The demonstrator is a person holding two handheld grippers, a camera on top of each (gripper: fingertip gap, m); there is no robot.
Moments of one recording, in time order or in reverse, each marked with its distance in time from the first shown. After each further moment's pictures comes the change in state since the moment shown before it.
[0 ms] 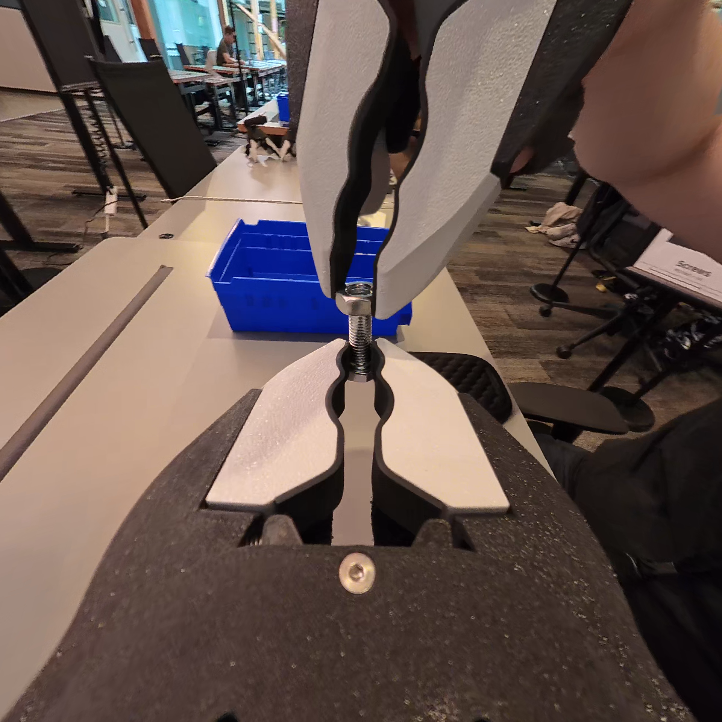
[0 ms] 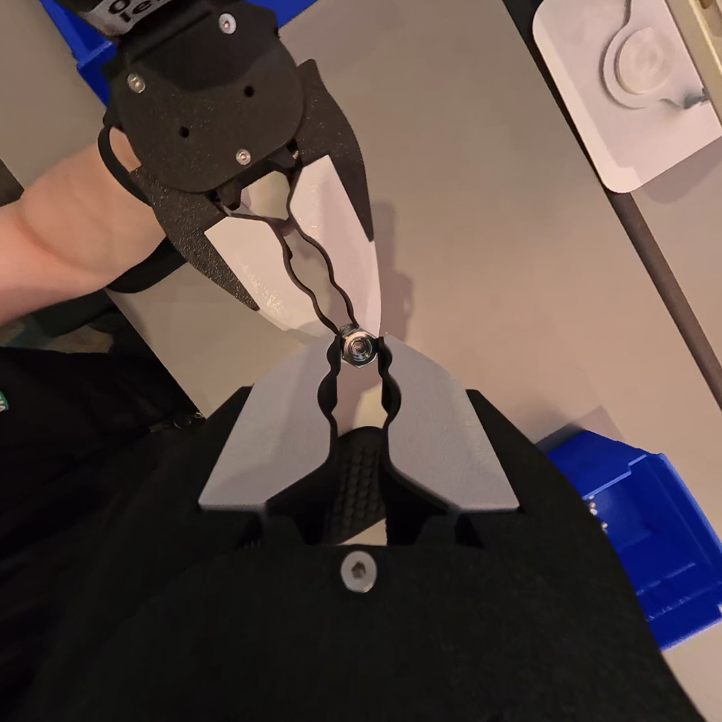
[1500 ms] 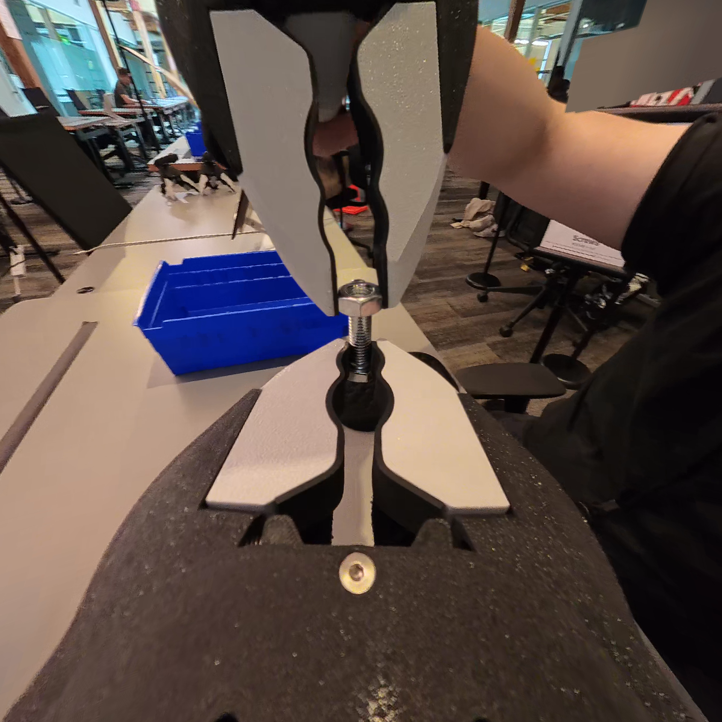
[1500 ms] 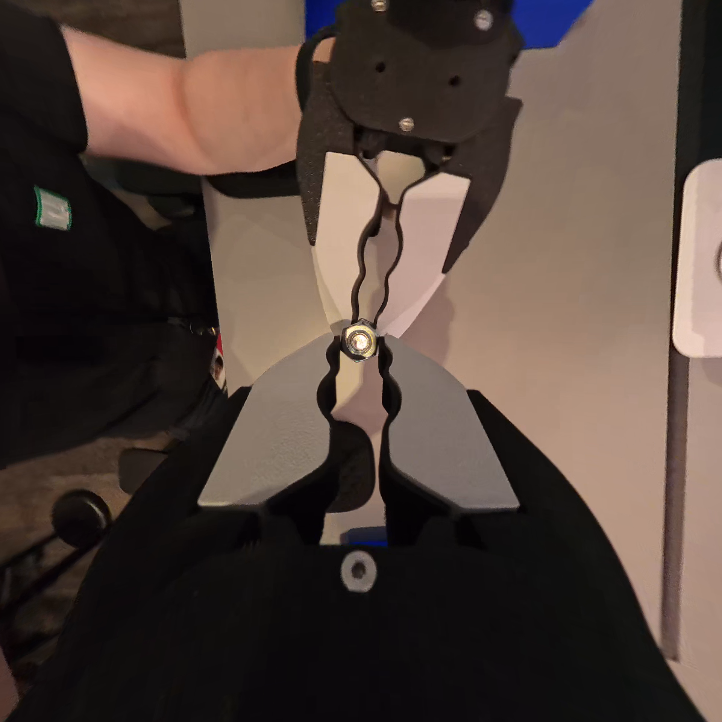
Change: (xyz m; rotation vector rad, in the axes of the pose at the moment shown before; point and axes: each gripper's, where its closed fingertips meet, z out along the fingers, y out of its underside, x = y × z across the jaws) left arm 0.041 -0.009 -0.011 0.043 0.208 0.103; right arm -0.042 0.011 -0.015 0.019 -0.272 -0.451
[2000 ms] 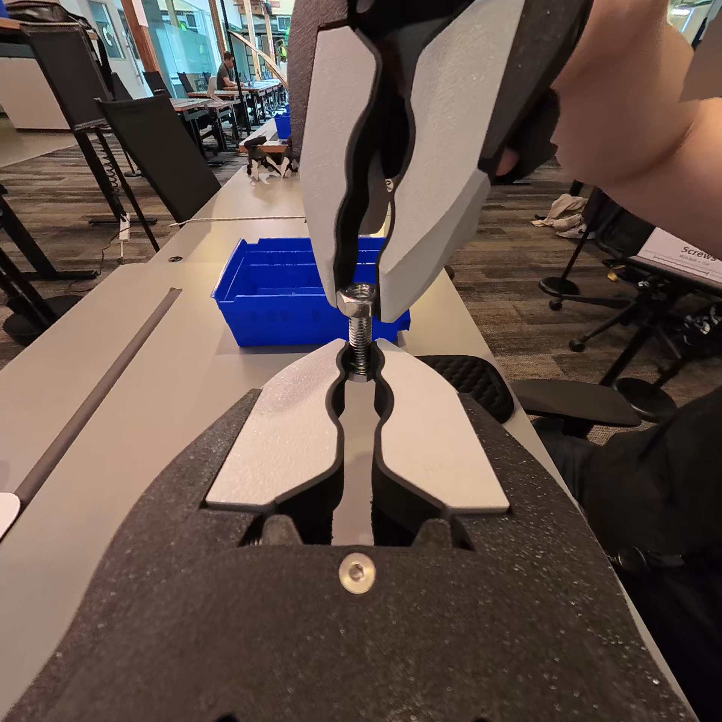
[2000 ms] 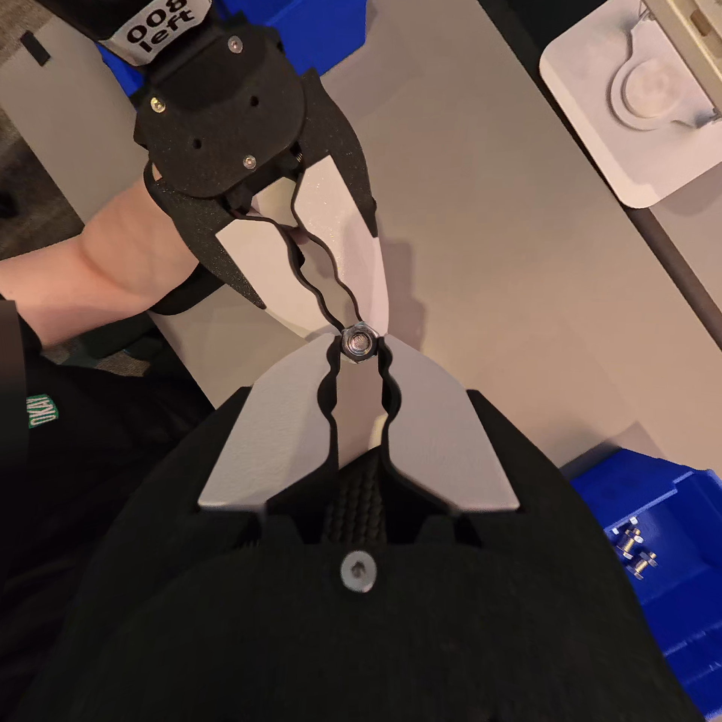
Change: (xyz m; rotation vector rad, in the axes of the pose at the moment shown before) left arm -0.029 0.001 -0.004 -0.032 -0.202 -0.031; right arm 0.029 0.000 -0.002 0.091 0.248 0.474
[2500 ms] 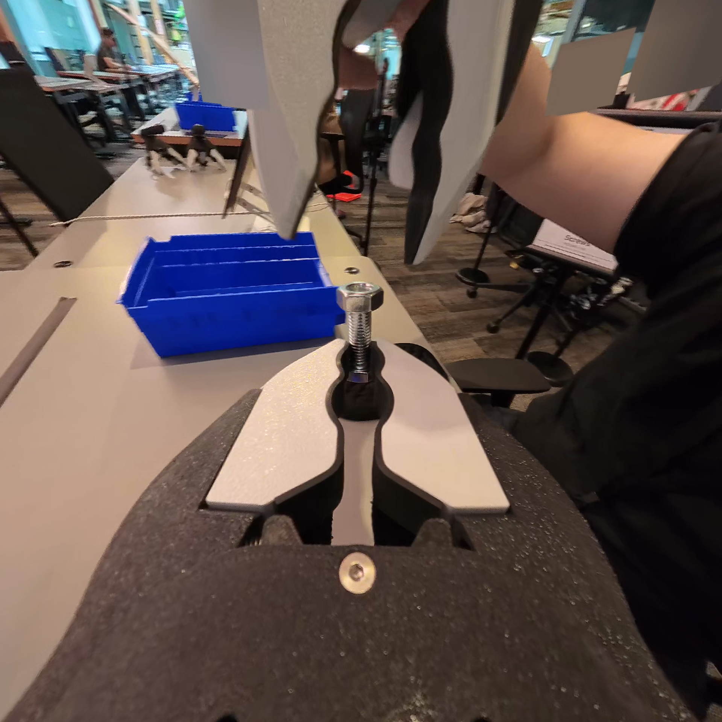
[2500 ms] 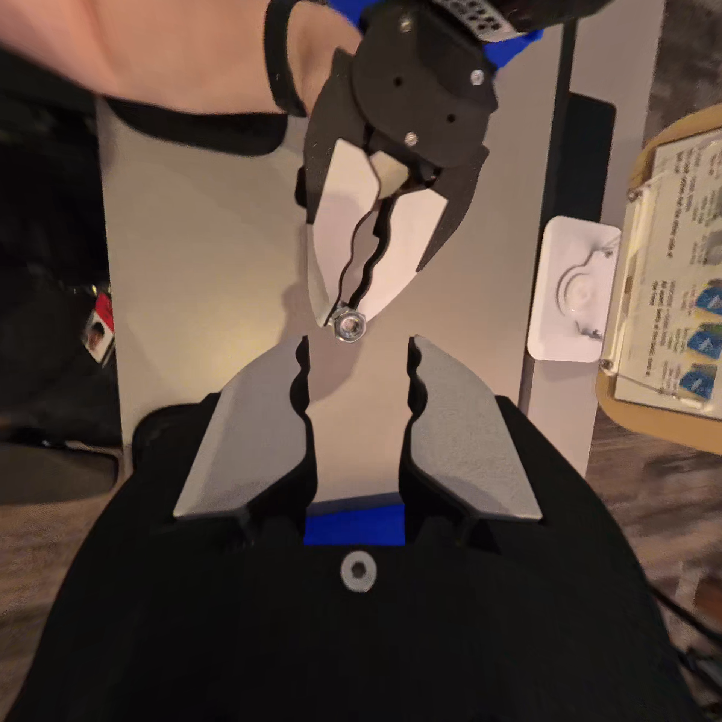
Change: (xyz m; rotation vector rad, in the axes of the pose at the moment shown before) left arm 0.028 0.009 -0.001 -0.001 0.238 -0.022; right arm -0.013 0.009 -0.019 -0.037 -0.006 -0.739
